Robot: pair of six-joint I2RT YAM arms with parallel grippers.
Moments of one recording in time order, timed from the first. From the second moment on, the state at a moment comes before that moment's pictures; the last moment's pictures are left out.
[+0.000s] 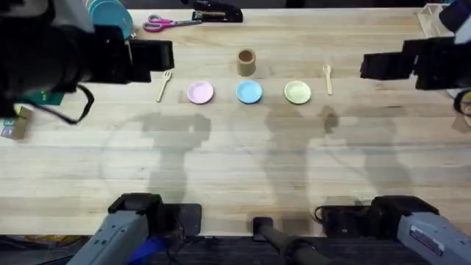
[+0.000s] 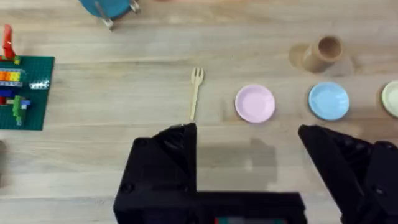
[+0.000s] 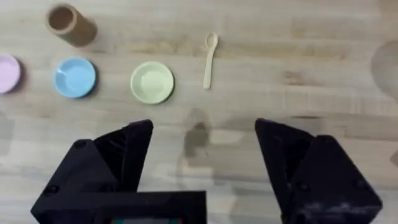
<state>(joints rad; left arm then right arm) -0.01 0.92 1.17 -1.01 0.01 0.01 -0.01 0.96 1.11 -1.00 -0.06 -0.01</state>
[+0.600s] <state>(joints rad) -0.01 1.21 1.27 -1.10 0.03 0.07 -0.01 1.18 1.24 -1.06 -0.06 -0.01</state>
